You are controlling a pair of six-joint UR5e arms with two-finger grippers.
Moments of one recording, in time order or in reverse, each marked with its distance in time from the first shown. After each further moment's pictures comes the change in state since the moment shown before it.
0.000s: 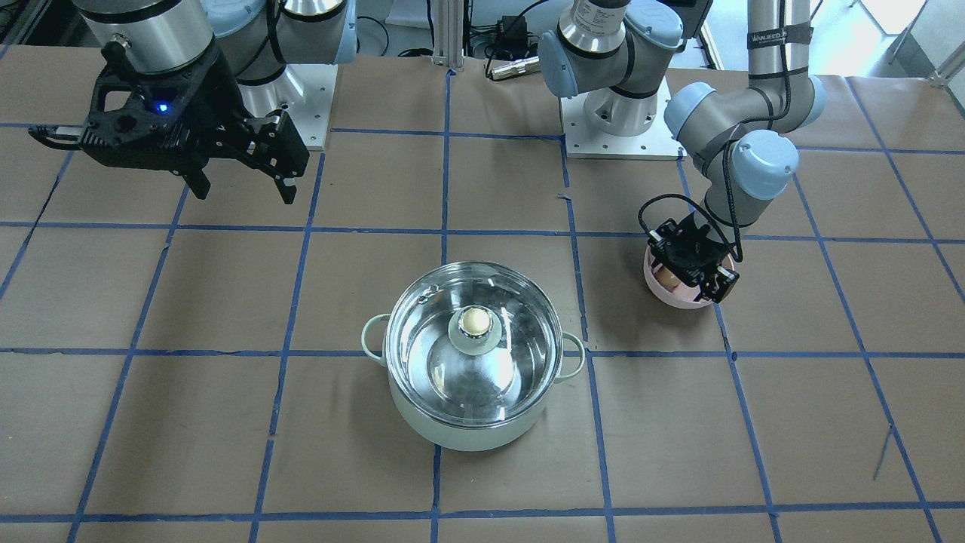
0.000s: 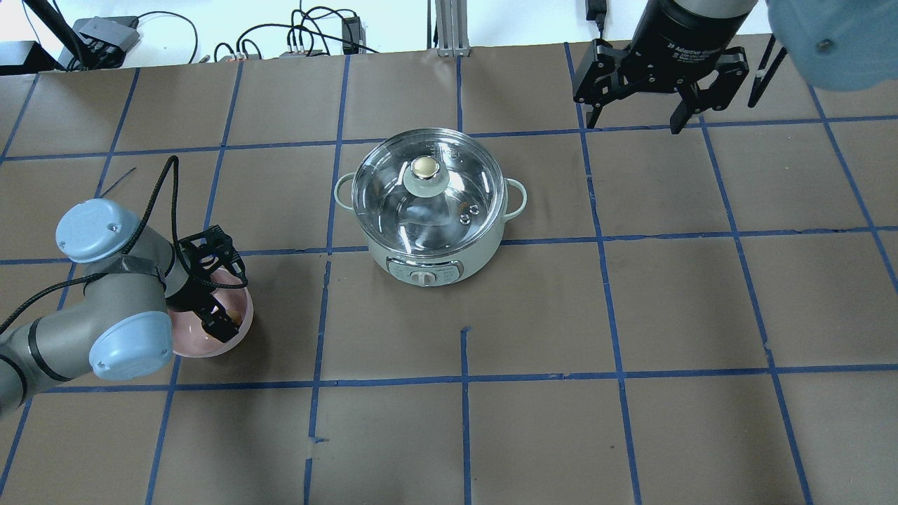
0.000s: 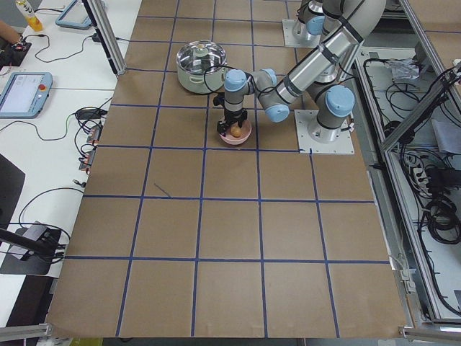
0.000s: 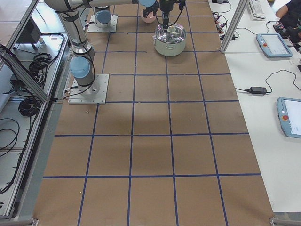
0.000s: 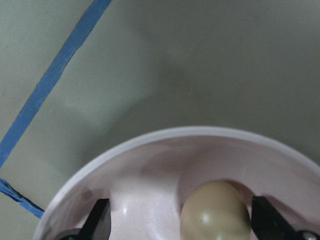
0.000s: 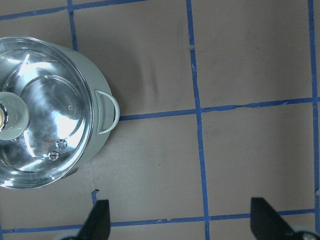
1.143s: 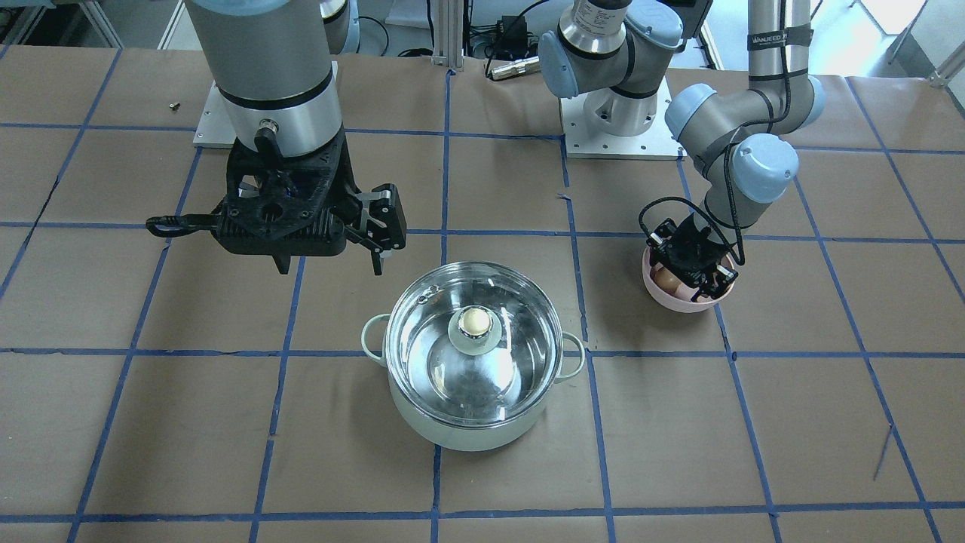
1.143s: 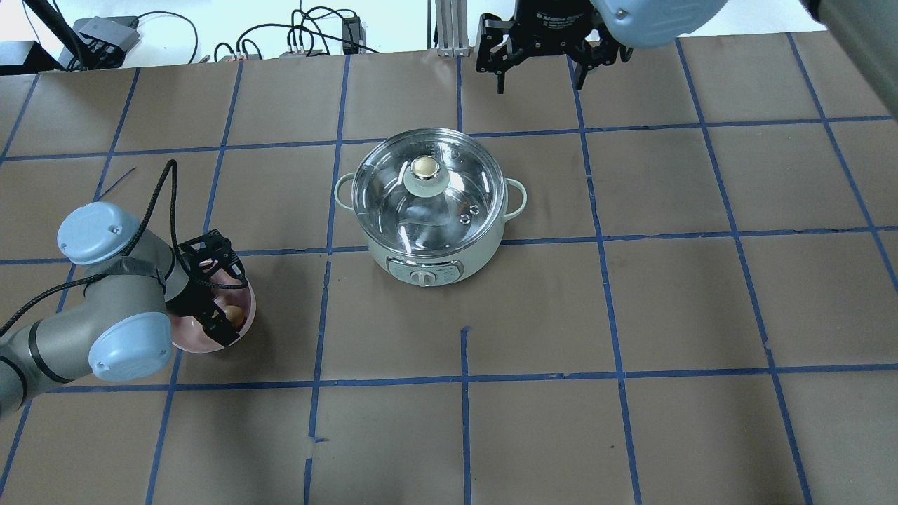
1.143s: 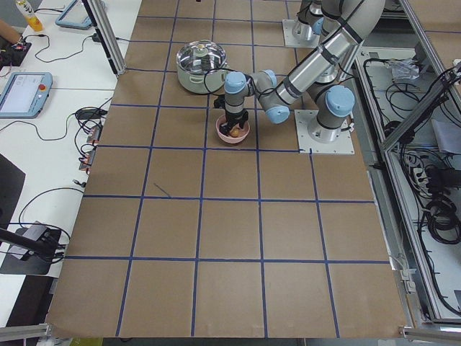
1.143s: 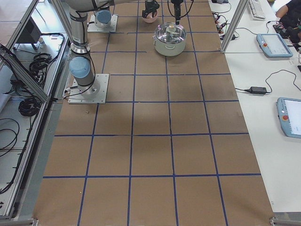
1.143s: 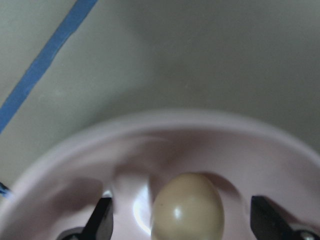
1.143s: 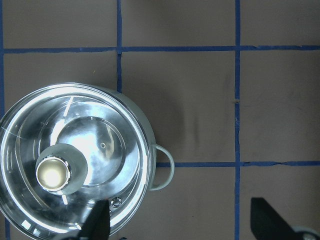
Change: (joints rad) left arm 0.009 -0.009 -0.005 -0.018 0.006 -0.043; right arm 0.182 0.245 -0.236 -0.077 -0.077 0.083
